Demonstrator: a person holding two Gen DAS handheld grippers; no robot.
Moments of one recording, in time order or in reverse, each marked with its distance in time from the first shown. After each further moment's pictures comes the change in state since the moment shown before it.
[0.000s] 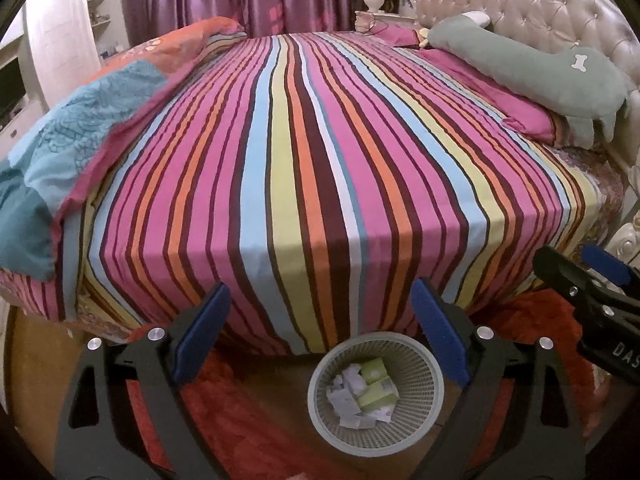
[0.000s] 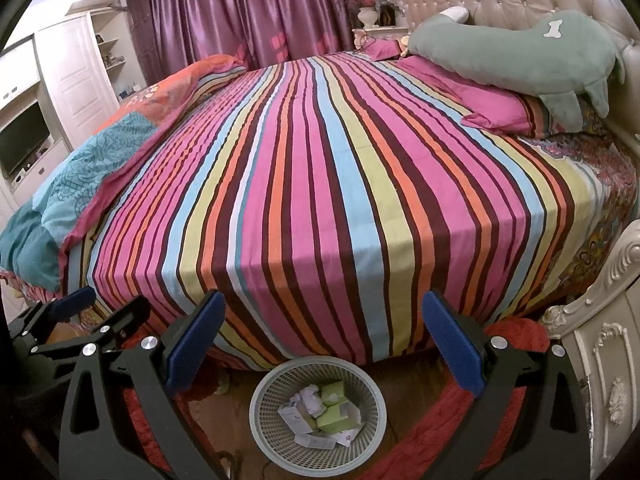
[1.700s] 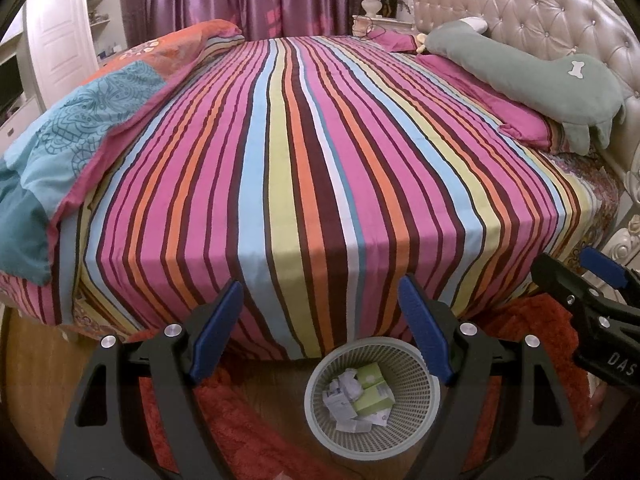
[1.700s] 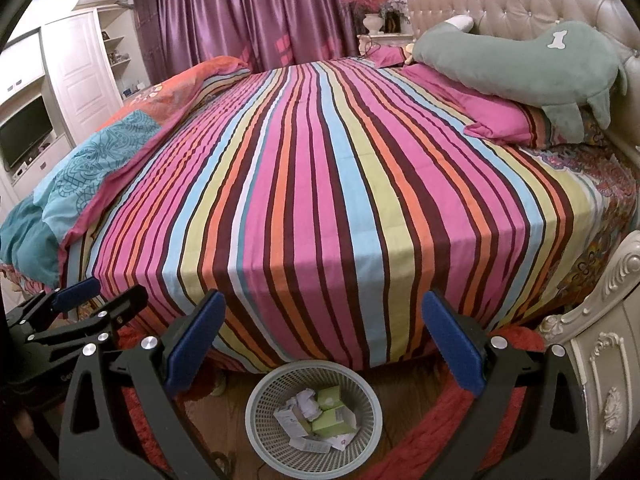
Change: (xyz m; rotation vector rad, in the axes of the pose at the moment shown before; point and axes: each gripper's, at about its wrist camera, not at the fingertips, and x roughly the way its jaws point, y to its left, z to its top) left arm -0.003 -0.001 0.001 -0.020 -0.017 -0.022; right arm 0.002 -0.001 0.007 -0.024 -0.011 0.000
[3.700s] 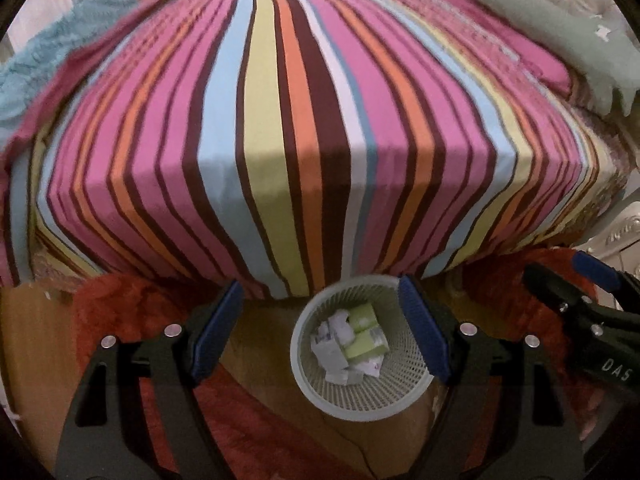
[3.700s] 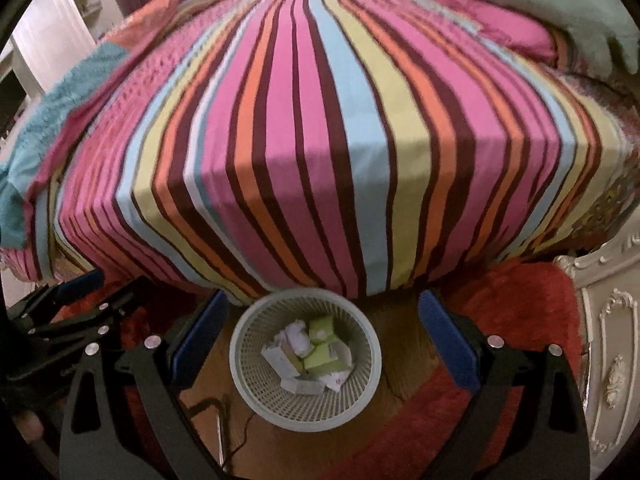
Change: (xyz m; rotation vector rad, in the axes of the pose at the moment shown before) left arm 0.072 0.005 -0.032 -0.018 0.259 -0.049; right arm 0.058 -0.006 -0.029 0.020 0.286 -0.028
